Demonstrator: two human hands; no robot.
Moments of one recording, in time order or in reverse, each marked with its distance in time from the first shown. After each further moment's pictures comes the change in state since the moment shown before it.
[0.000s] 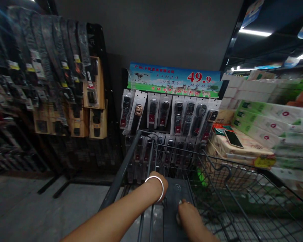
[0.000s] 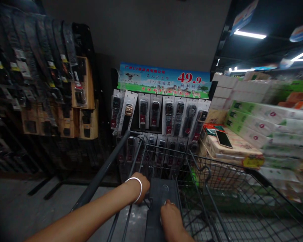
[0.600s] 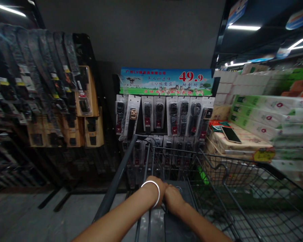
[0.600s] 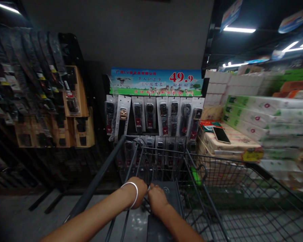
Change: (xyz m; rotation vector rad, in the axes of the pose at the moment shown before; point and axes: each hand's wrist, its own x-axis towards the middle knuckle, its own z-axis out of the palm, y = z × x) left_hand 0.003 -0.001 0.001 0.043 0.015 0.001; right_hand 0.073 -0.022 0.011 0.270 0.231 -0.358
